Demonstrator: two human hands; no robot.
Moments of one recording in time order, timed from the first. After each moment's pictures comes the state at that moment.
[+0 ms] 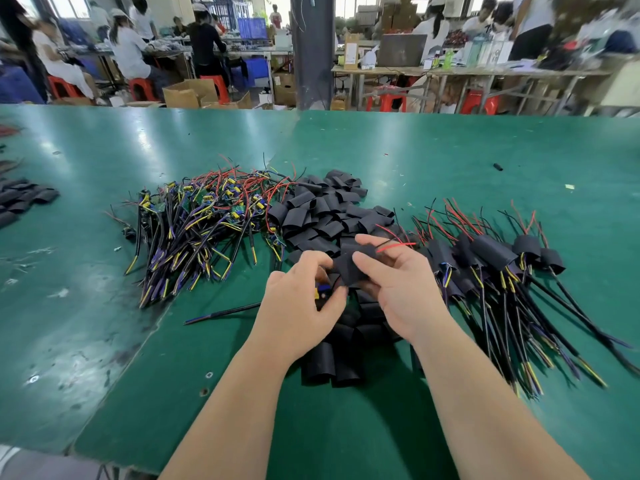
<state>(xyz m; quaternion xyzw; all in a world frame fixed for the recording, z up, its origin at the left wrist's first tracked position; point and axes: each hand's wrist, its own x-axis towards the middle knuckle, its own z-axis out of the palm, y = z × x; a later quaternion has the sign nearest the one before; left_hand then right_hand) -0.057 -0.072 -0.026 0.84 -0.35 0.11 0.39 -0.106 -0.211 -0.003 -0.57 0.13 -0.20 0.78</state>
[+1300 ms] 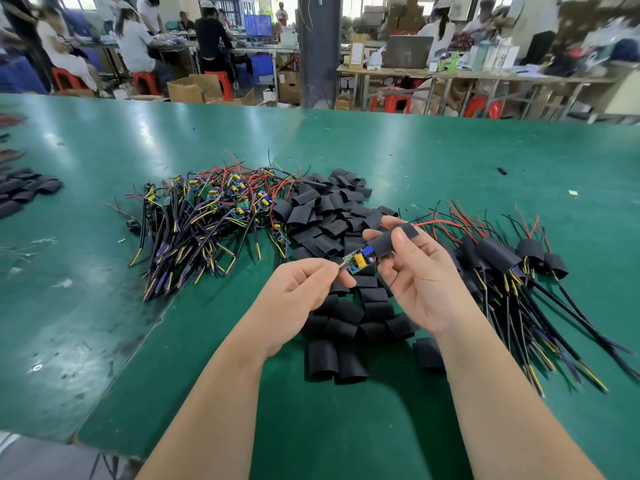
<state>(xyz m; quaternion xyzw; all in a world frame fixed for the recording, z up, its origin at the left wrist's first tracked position) -0.054 -0.059 -0.008 0.66 -0.33 -0.16 0.66 -0.114 -0.232 0.005 -0.46 0.02 -0.16 0.88</state>
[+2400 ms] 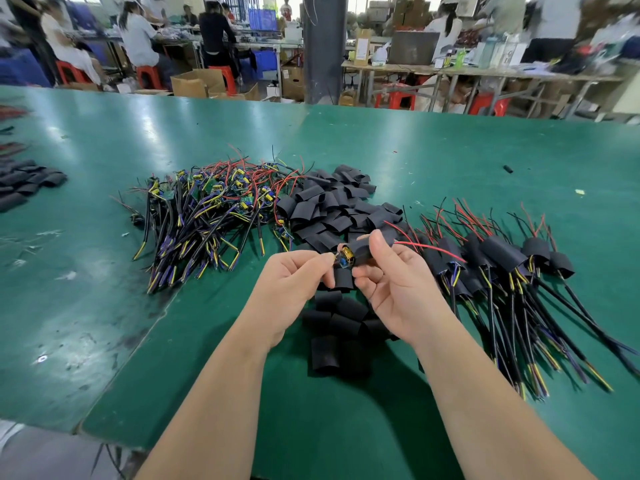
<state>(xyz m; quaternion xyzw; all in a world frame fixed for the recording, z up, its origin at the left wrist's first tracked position) -0.052 -0.059 -0.004 0.67 -0.28 -0.11 0.68 -0.113 -0.197 0.006 -0.48 0.07 -0.14 0.87</state>
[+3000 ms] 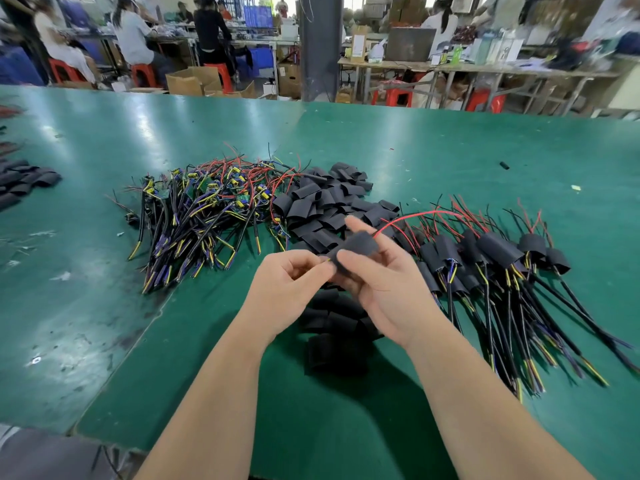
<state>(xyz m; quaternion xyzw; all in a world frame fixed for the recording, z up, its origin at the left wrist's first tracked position) -0.048 -0.060 -0.011 0.71 -0.26 -0.08 0.64 -0.110 -0.185 0.006 -0.49 0.07 -0.14 0.86</state>
